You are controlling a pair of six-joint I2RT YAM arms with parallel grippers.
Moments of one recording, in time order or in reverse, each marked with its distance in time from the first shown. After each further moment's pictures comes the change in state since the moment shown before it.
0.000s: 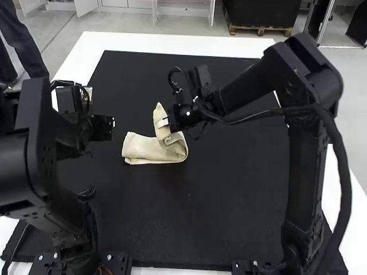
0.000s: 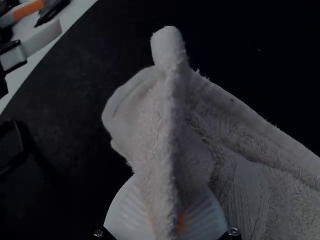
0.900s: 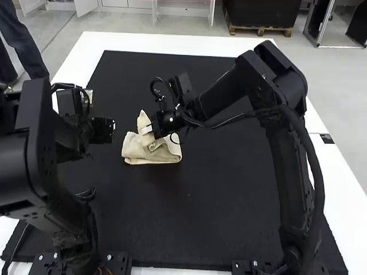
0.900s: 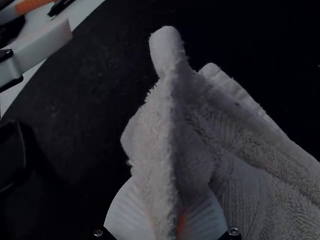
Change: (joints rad) left arm 0.000 0.000 -0.018 0.008 0.000 0.000; right arm 0.082 0.186 0.160 0.041 -0.014 0.035
